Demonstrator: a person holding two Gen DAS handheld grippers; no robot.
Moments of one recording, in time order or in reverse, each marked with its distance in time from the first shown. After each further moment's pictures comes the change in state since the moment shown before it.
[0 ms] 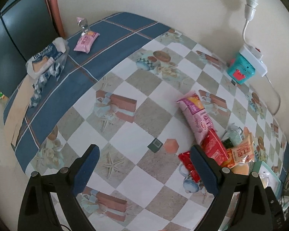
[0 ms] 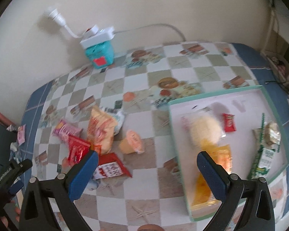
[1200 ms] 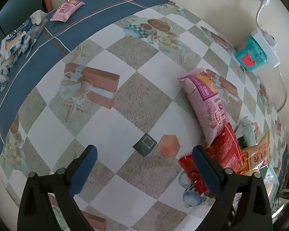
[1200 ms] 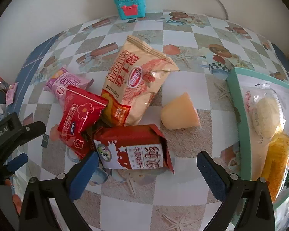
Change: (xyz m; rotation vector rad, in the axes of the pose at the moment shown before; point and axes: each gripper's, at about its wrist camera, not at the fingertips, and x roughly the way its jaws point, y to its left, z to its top) left arm 0.083 -0.011 -0.003 -0.031 0.117 -0.079; right arm 0.089 0.067 -0.038 -0.170 0.148 -0.012
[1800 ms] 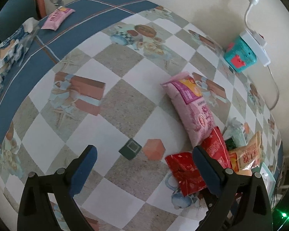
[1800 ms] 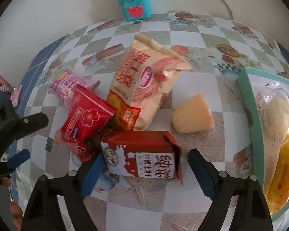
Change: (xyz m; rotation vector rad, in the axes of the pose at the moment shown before) left arm -0.002 -0.015 0.006 0.046 -0.020 -0.057; right arm 0.010 0.003 0.001 0.016 -0.031 0.060
